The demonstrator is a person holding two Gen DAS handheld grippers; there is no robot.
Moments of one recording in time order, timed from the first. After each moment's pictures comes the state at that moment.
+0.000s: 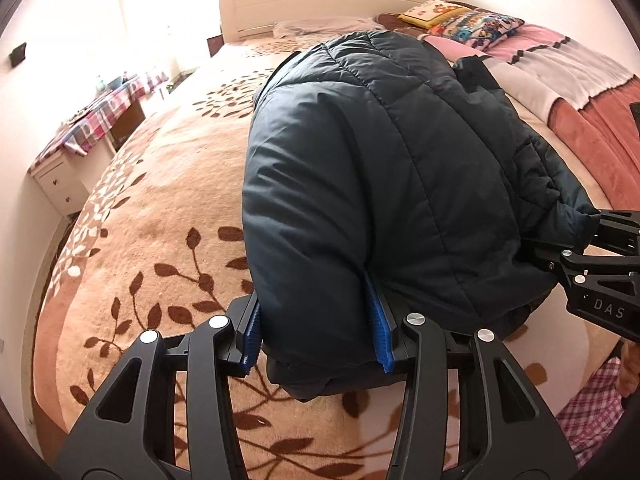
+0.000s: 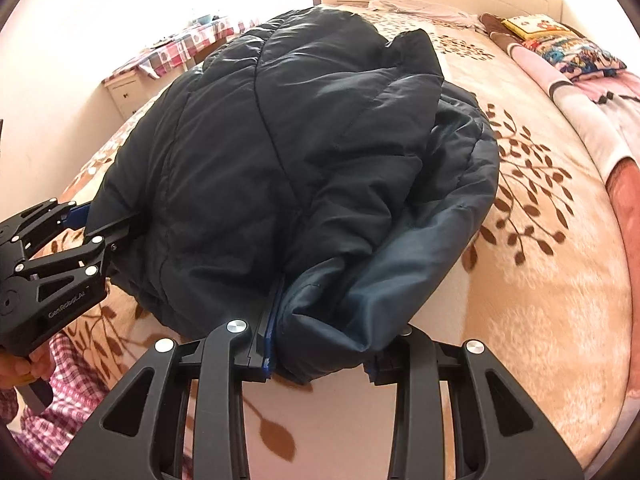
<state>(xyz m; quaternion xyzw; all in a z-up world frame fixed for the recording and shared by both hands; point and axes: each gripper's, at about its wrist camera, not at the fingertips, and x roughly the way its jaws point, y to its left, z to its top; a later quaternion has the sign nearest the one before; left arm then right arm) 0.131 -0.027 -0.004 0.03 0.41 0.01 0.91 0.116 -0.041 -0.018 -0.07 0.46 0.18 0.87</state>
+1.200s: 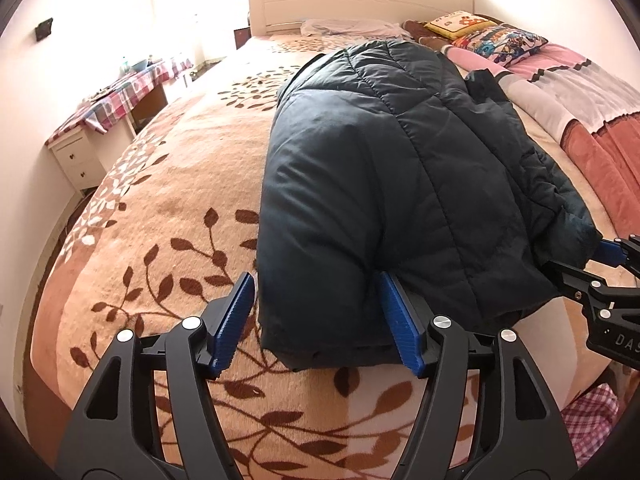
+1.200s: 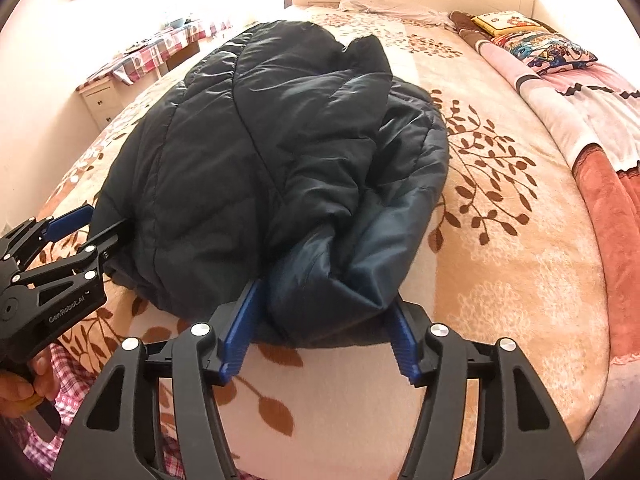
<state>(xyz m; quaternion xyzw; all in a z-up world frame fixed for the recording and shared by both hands) 0.105 -0.024 0.004 0.00 0.41 0.05 0.91 0.095 -0.062 -0.006 -0.07 0.45 0.13 0.88</state>
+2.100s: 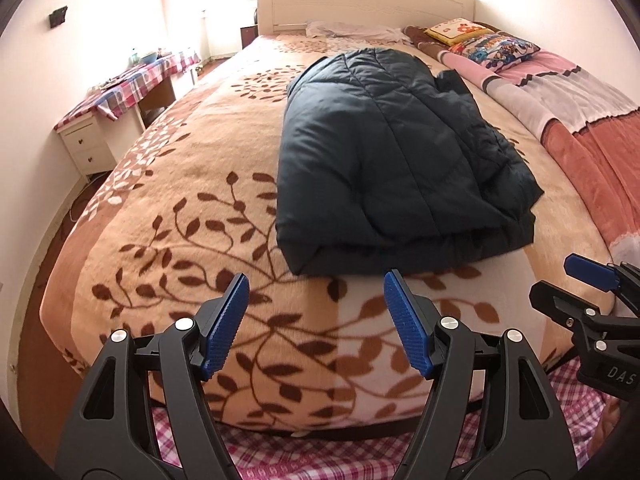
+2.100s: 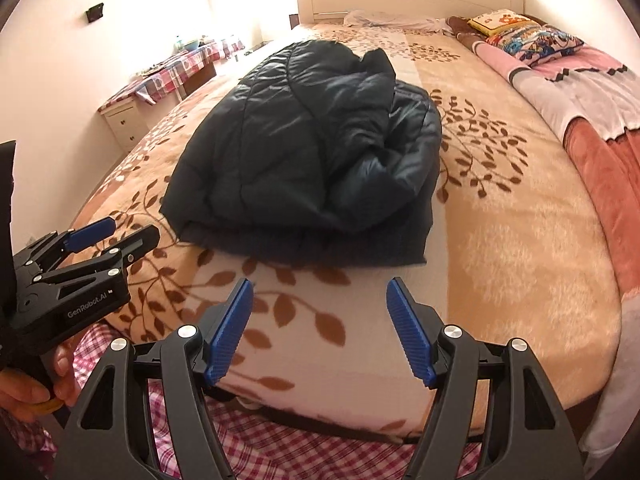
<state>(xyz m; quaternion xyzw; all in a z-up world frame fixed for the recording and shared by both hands) 0.021 -0.028 0.021 -0.02 0.41 0.05 0.91 0.008 -0.068 0.006 -0.02 0.44 0.15 0.89</state>
